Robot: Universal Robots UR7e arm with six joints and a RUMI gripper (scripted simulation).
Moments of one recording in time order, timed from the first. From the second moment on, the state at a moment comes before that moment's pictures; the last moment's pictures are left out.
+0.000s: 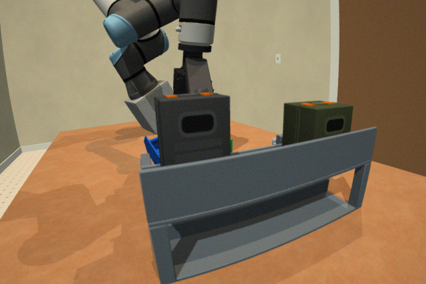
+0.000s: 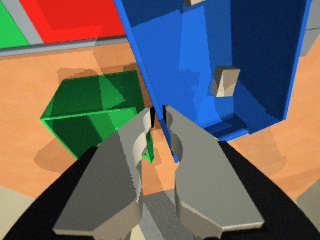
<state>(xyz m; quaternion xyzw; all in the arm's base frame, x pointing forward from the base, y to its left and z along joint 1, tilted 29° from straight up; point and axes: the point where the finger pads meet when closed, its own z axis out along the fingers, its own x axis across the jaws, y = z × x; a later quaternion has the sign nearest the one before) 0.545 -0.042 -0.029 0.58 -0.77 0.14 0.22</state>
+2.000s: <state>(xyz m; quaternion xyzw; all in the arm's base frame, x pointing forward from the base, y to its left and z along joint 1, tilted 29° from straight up) 0.567 -0.045 -0.025 0.58 -0.77 0.14 0.22</state>
